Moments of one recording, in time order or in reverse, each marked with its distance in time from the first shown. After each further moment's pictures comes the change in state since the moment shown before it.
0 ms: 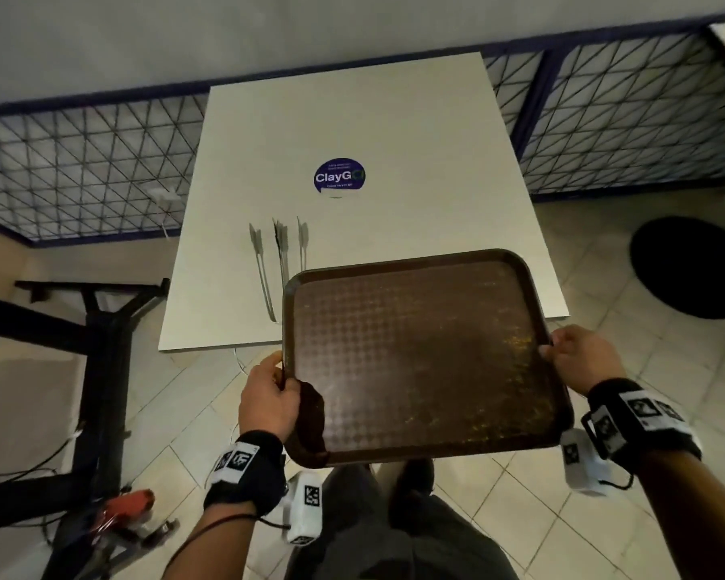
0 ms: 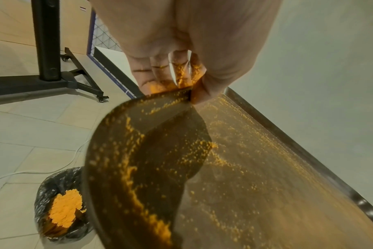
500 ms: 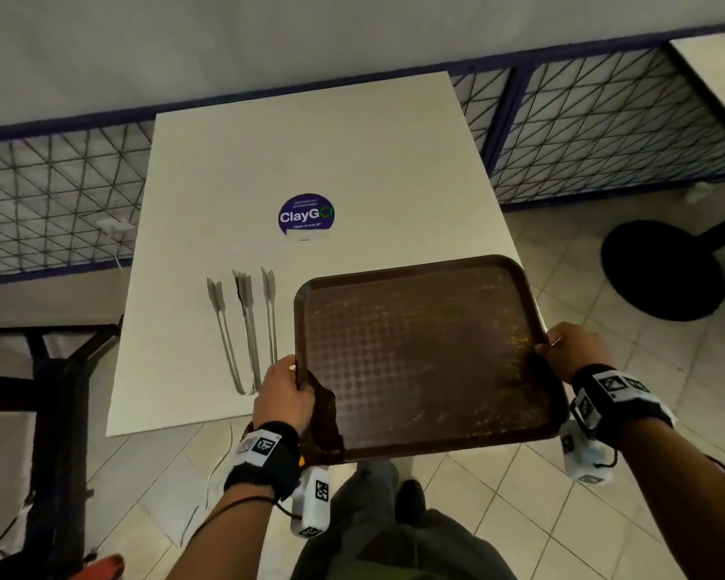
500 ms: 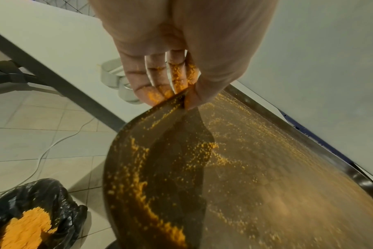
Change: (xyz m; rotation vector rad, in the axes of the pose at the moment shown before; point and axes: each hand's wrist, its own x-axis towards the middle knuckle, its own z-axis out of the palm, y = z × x) left_hand 0.109 0.074 0.056 0.184 -0.153 0.081; right_hand 0.110 -0.027 -0.025 -0.080 0.018 0.149
